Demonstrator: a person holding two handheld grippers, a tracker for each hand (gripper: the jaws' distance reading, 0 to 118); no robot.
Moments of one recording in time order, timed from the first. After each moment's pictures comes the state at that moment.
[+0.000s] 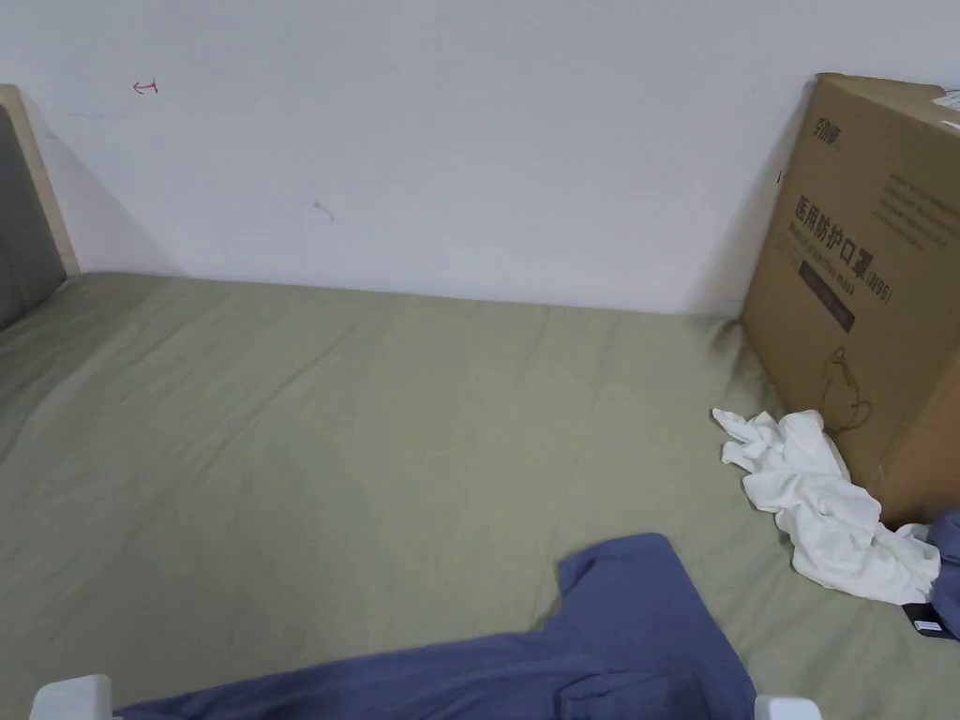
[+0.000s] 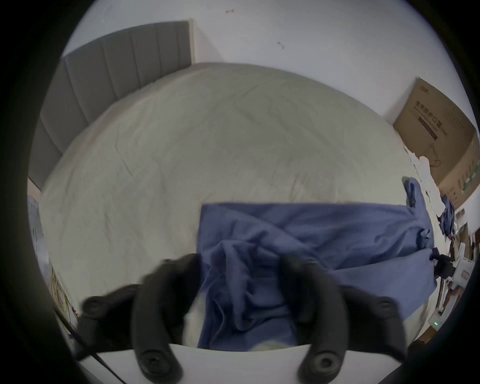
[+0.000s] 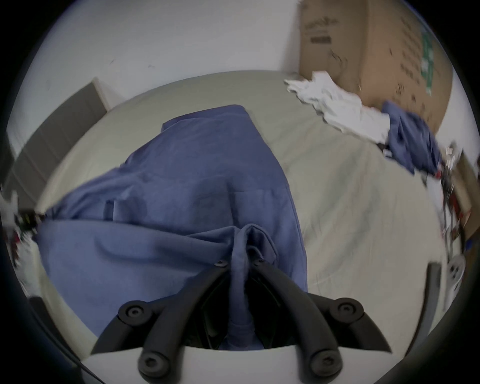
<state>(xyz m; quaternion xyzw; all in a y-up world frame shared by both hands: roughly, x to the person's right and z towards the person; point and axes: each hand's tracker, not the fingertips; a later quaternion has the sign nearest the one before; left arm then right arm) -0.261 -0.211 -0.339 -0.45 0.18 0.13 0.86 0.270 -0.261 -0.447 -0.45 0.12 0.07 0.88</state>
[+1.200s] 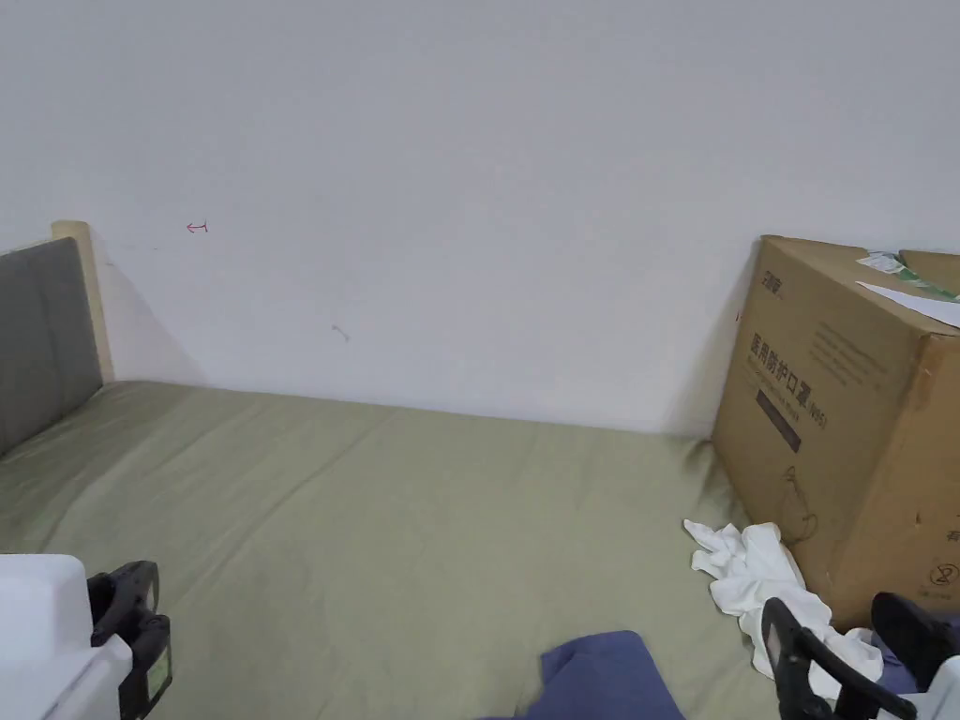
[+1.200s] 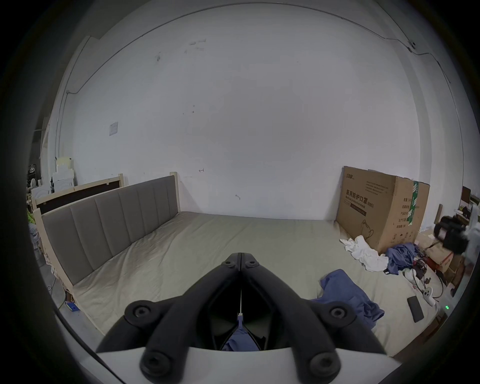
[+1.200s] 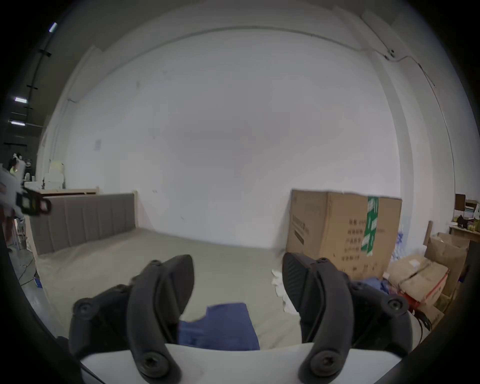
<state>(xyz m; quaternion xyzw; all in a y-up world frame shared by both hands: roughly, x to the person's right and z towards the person) -0.153 0.052 -0.187 -0.11 0.14 0.03 0.98 0.276 0.034 -0.257 0.01 0.14 0.05 0.99</state>
